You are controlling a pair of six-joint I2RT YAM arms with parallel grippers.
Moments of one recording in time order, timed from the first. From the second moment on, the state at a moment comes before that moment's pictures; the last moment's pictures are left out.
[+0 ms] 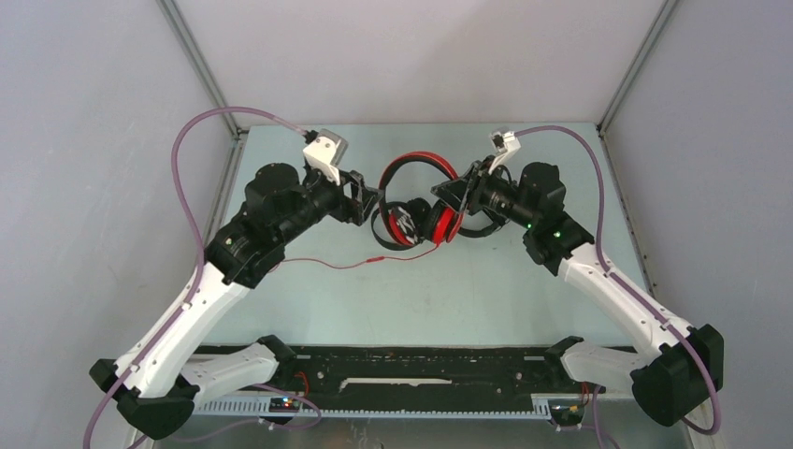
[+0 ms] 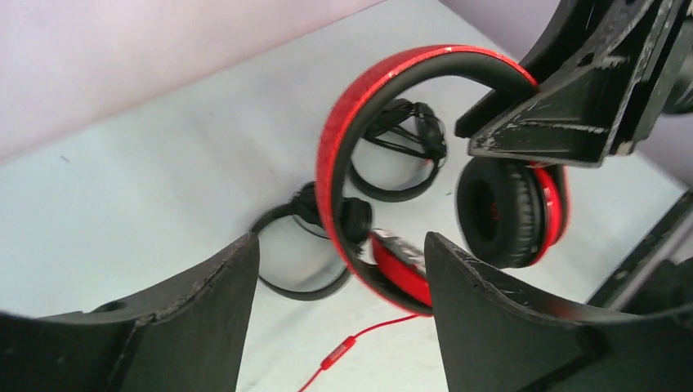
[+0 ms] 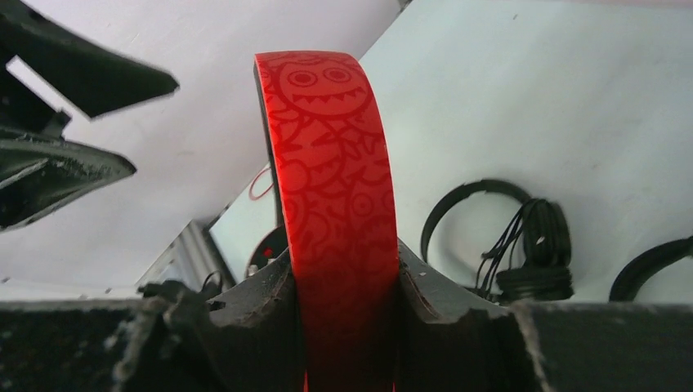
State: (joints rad) left arm -0.66 0.99 1.24 -0.44 0.02 -0.15; right arm 0.53 1.14 0.95 0.14 -0.39 0.51
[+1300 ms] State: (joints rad) left arm -0.78 1.34 1.54 -0.72 -0.04 0.36; right arm 0.49 1.19 1.00 0.01 -0.76 0.63
